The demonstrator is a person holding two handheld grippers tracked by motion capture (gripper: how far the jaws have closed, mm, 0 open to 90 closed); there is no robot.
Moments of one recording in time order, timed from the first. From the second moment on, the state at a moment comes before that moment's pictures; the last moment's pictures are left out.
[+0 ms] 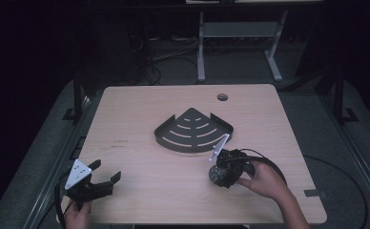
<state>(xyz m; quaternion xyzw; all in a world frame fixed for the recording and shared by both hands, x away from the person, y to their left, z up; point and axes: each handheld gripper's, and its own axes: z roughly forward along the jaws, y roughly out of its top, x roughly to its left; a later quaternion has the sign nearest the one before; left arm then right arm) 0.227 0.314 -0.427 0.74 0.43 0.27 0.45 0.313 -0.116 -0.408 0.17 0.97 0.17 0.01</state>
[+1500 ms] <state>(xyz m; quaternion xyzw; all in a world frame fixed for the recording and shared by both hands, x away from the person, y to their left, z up) 0.228 0.314 -0.427 0.73 0.43 0.27 0.45 0.350 -0.094 -0.373 0.16 0.97 0.18 0.00</state>
